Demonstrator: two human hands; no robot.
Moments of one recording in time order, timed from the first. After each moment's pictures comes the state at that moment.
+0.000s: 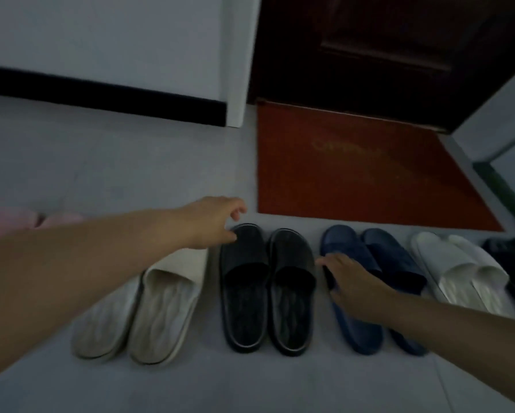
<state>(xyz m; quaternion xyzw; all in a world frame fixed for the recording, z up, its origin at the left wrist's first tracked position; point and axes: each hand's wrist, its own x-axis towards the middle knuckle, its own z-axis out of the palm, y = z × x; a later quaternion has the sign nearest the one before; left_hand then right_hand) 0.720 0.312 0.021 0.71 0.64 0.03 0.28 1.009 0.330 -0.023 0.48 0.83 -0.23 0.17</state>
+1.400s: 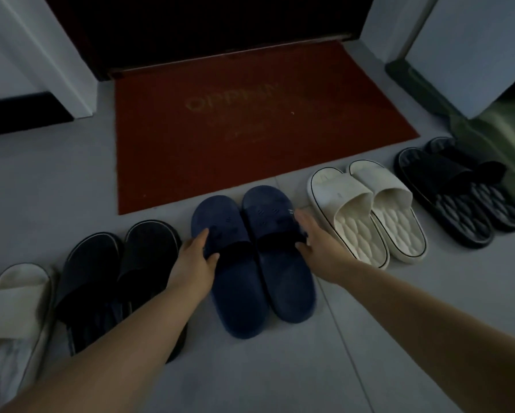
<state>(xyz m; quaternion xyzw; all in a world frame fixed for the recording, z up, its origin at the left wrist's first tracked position) 0.993 0.359 -0.088 0.52 0.76 0.12 0.37 1.219 0.387 -0.089 0.60 0.68 -0.41 -0.13</state>
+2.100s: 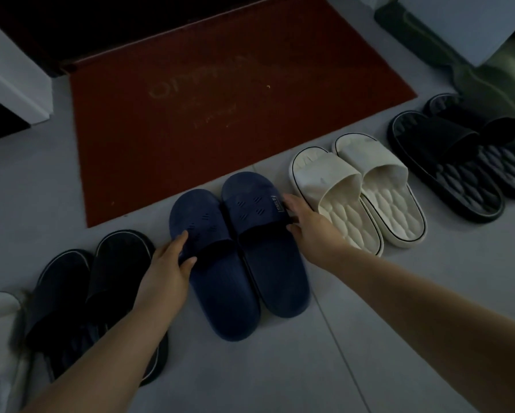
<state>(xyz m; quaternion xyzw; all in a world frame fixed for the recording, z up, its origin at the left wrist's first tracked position) 1.000 0.367 -0.094 0.55 0.76 0.09 0.32 1.248 0.412 -0.121 0.61 0.67 -0.38 -0.18</state>
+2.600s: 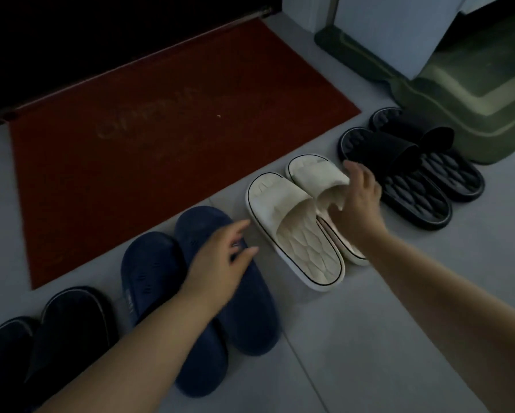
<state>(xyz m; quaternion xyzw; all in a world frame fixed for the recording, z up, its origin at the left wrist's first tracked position) 1.129 0.426 -0.066 0.67 0.58 0.17 0.43 1.370 0.453 -0.103 0.79 0.52 -0.22 -0.24</state>
